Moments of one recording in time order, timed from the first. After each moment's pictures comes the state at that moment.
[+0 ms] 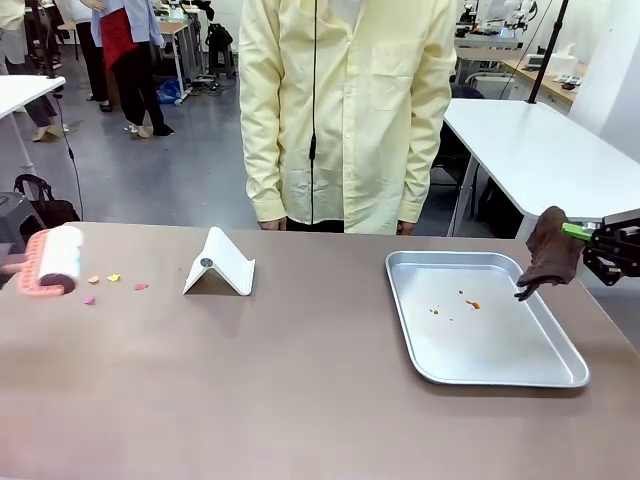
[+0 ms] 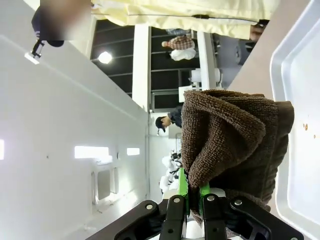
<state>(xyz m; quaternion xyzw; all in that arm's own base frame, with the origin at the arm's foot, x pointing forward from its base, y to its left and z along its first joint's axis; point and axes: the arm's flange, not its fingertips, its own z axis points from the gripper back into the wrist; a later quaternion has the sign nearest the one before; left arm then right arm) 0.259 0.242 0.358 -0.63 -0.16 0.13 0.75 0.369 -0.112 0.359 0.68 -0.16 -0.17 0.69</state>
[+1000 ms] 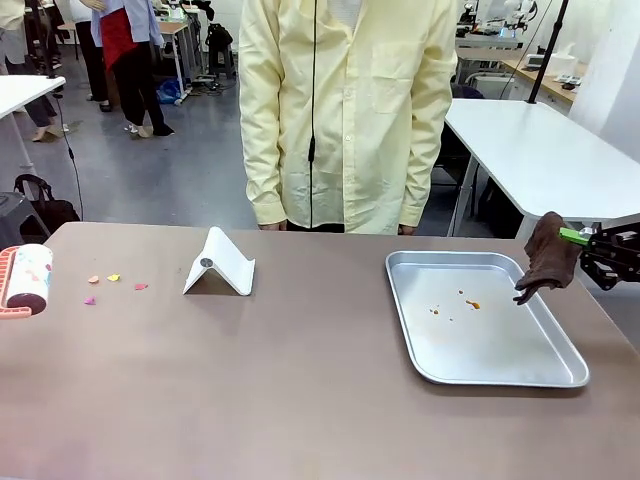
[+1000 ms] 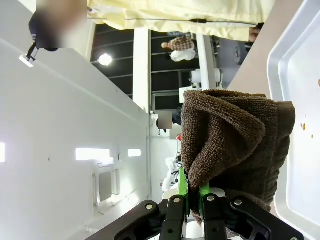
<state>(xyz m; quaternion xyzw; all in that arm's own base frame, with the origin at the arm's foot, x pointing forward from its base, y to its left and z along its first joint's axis) 0.242 0.256 0.359 -0.61 -0.16 0.13 0.76 0.369 -0.112 0.354 0.68 -0.16 -0.17 0.69</state>
